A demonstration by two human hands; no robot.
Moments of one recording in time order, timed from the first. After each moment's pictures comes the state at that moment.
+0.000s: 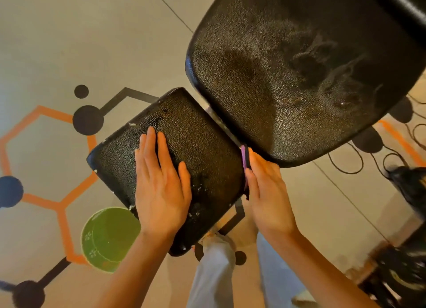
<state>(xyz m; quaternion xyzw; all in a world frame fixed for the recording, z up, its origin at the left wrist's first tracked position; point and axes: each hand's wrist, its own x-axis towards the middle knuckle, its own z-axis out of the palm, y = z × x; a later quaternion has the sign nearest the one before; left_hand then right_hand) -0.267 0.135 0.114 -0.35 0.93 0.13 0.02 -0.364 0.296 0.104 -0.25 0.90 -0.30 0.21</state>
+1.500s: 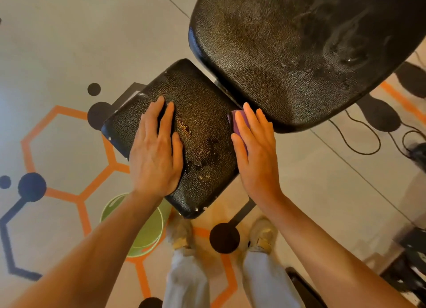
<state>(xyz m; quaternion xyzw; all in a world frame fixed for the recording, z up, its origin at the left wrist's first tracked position) -0.243 0.105 0.115 -0.24 0.96 0.14 -0.02 -0.336 0.274 0.082 -0.26 0.90 -0.34 0.10</state>
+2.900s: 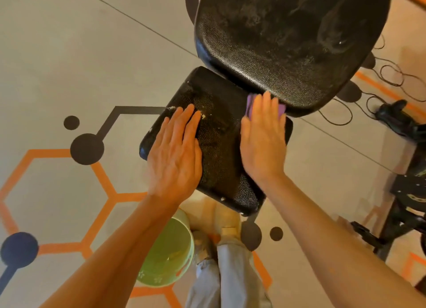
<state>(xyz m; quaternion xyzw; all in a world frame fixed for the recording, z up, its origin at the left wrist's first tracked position) -0.228 0.036 0.107 -0.07 0.98 0.17 -0.02 -0.302 0.187 0.106 -0.05 0.99 -0.13 0.08</state>
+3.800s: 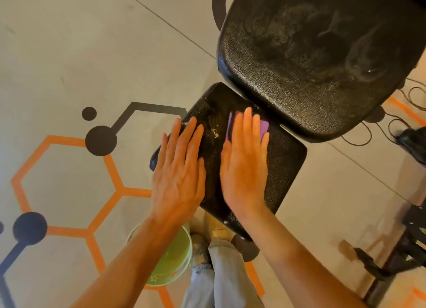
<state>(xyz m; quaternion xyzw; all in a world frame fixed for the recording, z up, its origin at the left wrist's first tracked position) -0.226 0.033 0.117 -0.13 0.97 0.19 -0.01 -0.290 0.142 0.110 -0.13 0.98 -0.15 0.10</state>
